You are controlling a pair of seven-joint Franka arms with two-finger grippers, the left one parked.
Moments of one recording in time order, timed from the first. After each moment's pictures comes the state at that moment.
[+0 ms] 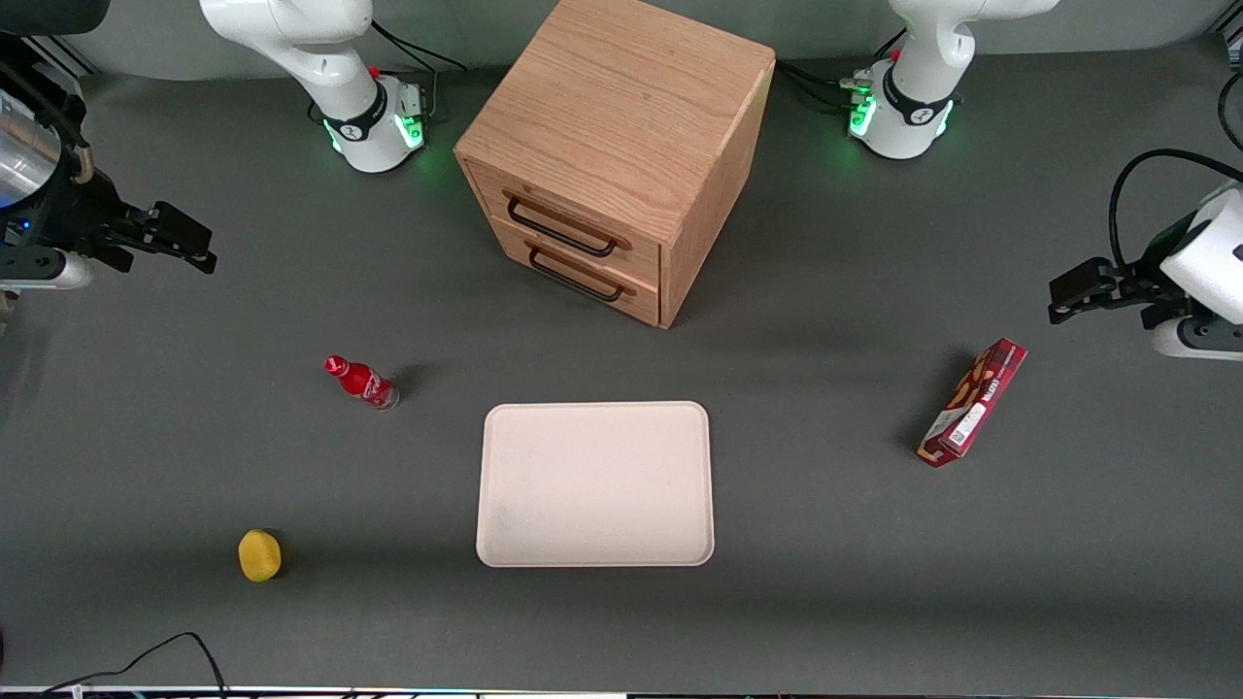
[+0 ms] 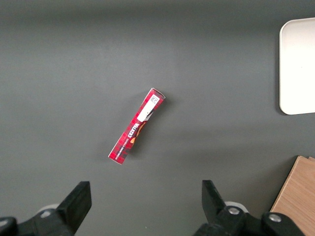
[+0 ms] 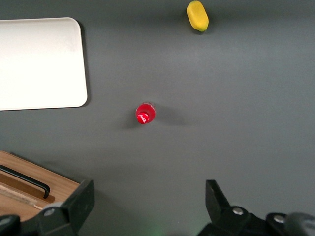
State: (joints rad) arm -0.02 -0.05 0.11 -1.60 -0.01 1.53 0.14
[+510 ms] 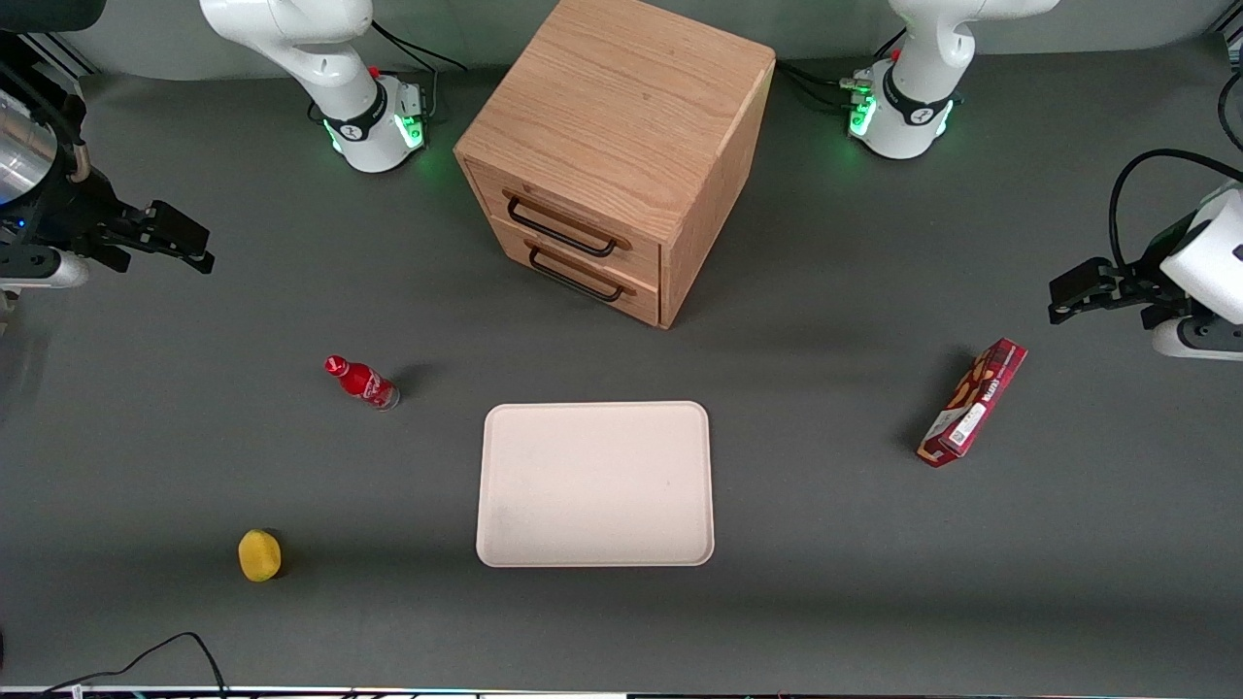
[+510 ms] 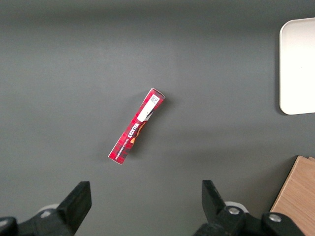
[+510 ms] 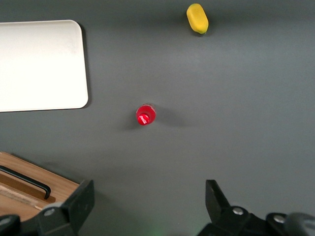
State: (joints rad) arm -0.02 -0.05 0.11 -1.59 -0.01 1.53 0.13
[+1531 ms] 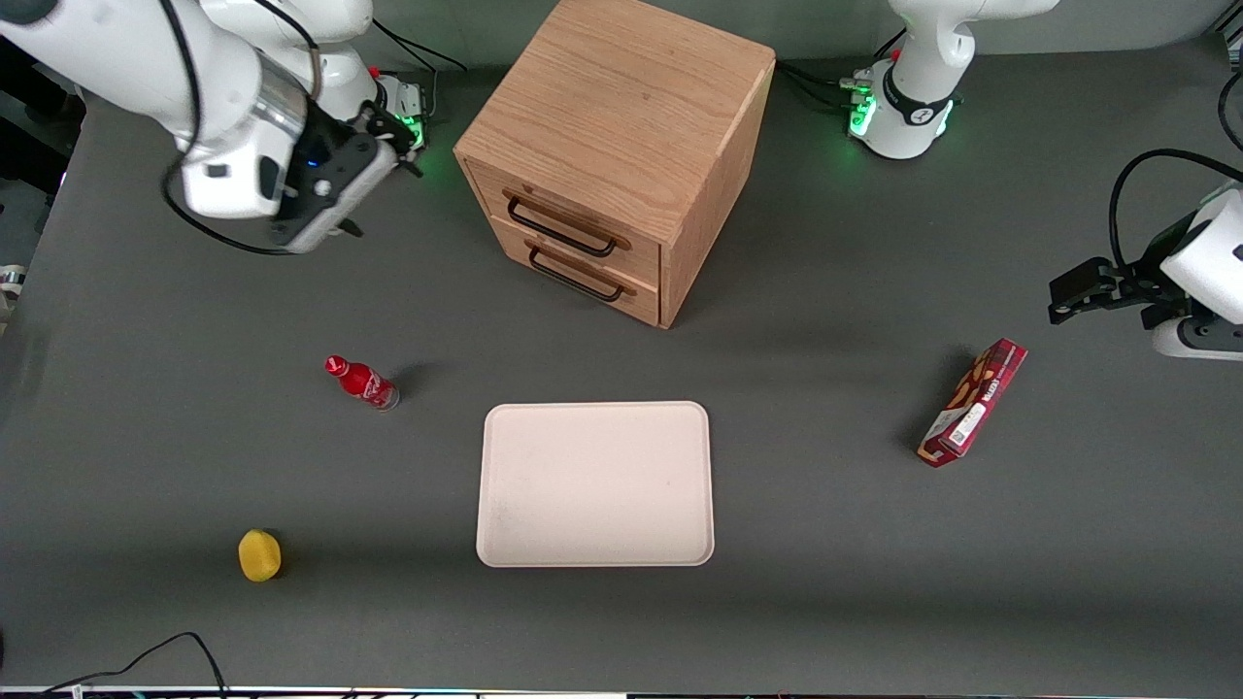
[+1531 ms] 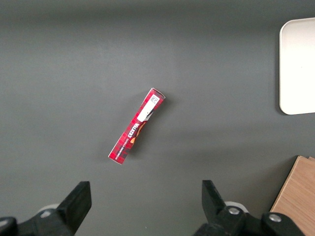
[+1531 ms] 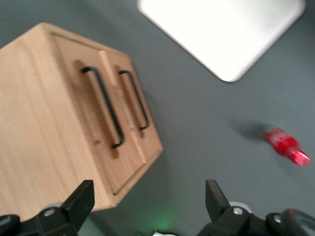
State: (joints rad) arm 0.00 0.04 0.42 -1.54 0.28 1.45 -0.29
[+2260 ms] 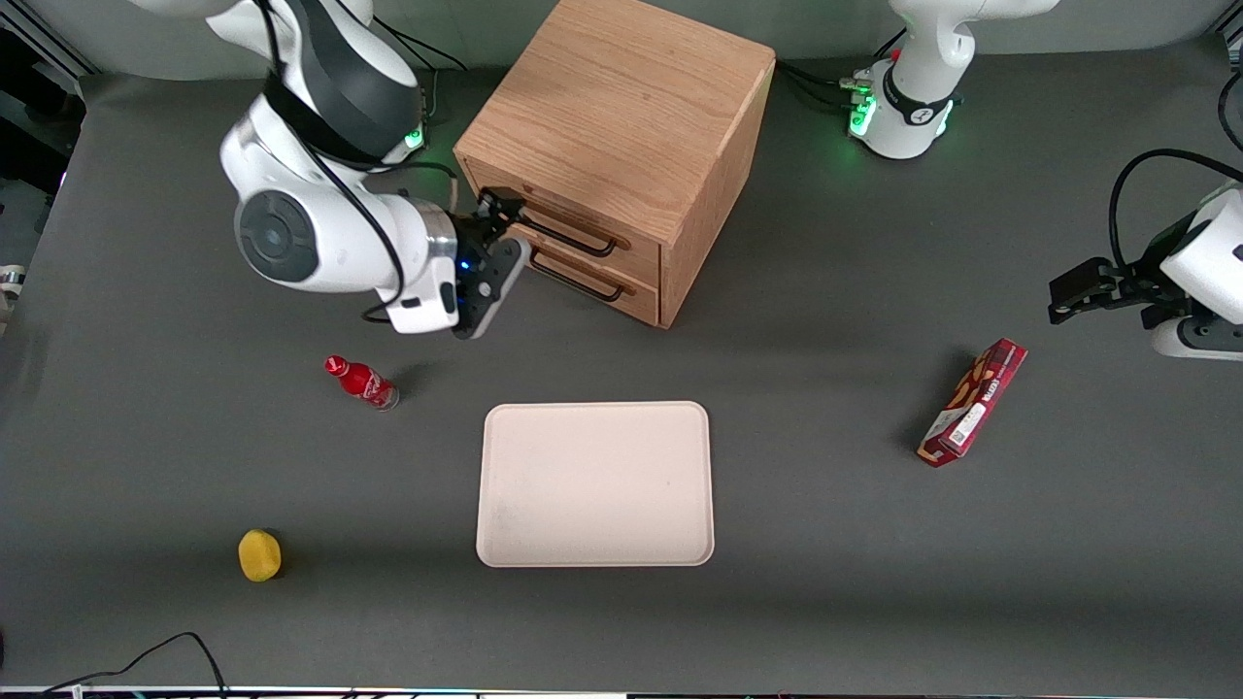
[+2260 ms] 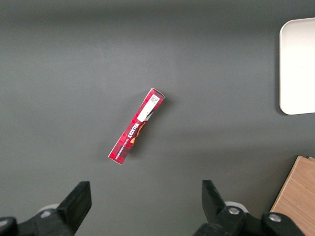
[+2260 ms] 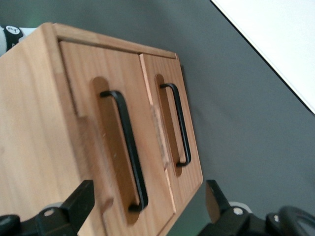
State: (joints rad) arm 0.02 0.33 0.55 -1.58 0.33 1.63 -0.33
